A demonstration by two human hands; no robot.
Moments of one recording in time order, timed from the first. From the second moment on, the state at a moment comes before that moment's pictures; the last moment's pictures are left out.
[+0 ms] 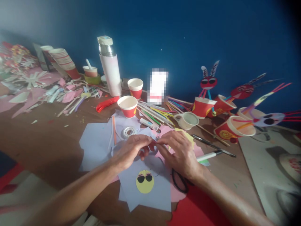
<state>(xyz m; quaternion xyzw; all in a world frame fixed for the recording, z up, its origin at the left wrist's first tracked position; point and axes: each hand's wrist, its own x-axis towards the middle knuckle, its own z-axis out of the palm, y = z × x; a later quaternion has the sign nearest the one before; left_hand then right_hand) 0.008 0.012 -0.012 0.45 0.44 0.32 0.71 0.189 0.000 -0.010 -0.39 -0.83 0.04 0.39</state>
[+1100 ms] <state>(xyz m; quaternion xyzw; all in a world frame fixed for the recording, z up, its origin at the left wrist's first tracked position) -0.029 -0.034 -0.006 0.80 0.45 0.28 0.28 0.189 -0.008 0.005 -0.52 -0.63 0.52 0.24</state>
